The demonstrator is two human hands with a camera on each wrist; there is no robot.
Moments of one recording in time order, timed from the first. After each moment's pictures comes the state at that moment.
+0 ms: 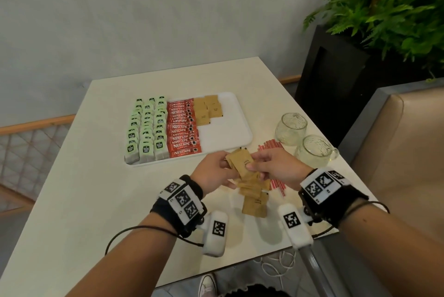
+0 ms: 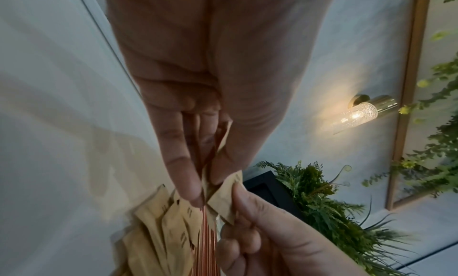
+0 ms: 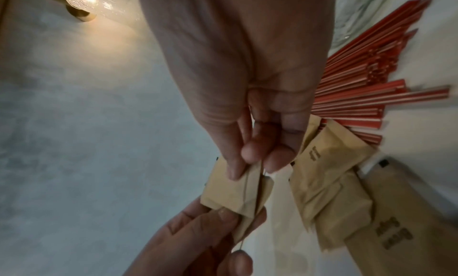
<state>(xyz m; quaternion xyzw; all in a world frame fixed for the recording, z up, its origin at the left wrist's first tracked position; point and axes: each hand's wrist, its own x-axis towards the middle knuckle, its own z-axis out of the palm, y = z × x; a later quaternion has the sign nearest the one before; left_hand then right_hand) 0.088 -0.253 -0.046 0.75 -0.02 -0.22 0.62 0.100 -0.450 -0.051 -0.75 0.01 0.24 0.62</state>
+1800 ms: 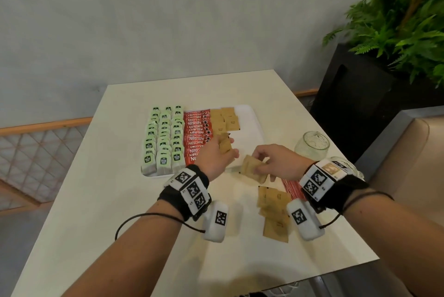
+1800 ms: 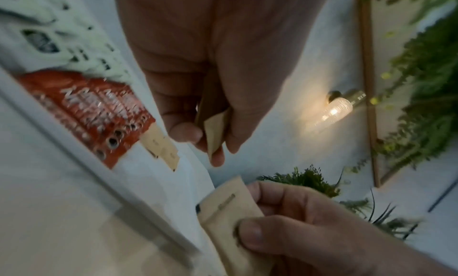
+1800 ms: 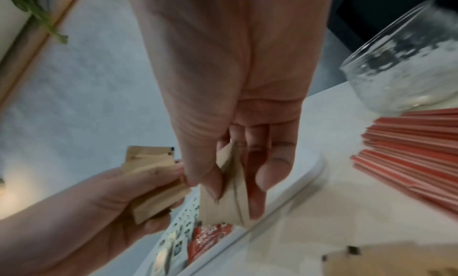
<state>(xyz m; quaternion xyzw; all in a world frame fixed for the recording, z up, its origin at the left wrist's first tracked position) 0.150 -0.210 -0.026 0.83 0.00 -0.06 0.56 0.158 -0.413 -0.019 -0.90 -0.17 0.20 0.36</state>
